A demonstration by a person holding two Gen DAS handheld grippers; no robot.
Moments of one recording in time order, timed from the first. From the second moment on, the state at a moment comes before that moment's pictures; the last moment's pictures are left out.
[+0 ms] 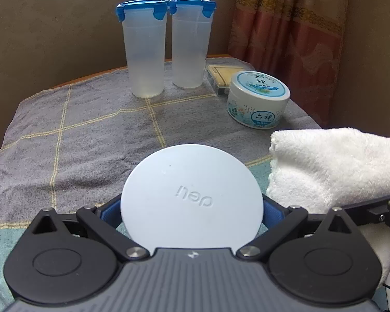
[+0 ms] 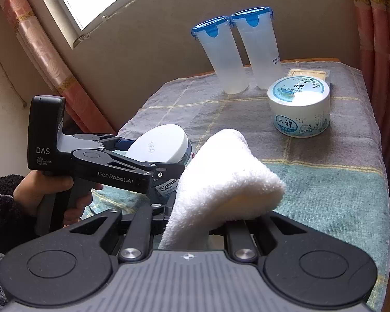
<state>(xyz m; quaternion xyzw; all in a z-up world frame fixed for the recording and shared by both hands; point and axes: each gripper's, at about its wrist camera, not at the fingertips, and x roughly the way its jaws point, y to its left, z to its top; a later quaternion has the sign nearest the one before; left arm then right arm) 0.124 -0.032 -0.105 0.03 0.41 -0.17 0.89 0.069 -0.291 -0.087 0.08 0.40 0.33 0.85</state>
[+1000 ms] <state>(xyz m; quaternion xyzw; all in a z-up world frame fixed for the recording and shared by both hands) 0.165 -0.016 -0.109 0.25 0.34 -0.56 0.71 0.102 -0.272 -0.080 0.04 0.42 0.30 0.86</state>
